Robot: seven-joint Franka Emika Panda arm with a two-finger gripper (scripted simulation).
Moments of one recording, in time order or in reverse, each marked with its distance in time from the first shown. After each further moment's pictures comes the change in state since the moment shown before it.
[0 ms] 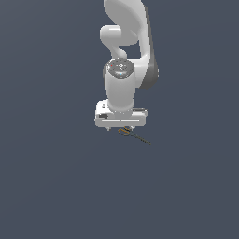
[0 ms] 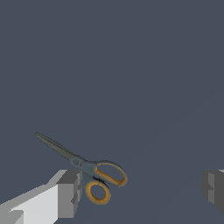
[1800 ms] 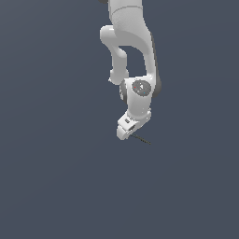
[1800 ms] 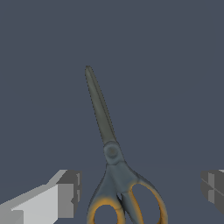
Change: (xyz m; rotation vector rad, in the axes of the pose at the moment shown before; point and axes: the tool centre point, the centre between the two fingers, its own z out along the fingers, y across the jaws) arm -0.041 -0.073 0.098 -0.008 0.017 -0.692
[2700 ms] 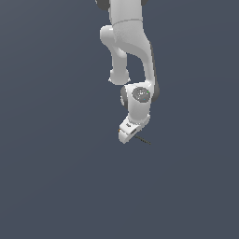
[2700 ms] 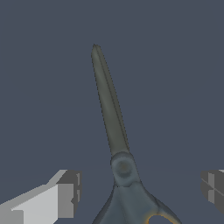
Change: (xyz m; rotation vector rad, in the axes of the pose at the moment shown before) arm 0.000 -0.008 0.035 0.001 0.004 -0.057
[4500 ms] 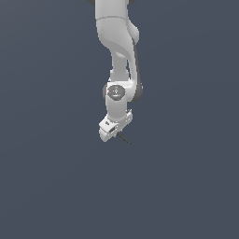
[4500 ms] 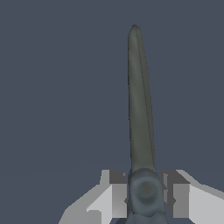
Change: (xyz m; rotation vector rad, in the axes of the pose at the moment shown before) arm -0.069 0.062 -0.005 0.001 0.001 -0.006
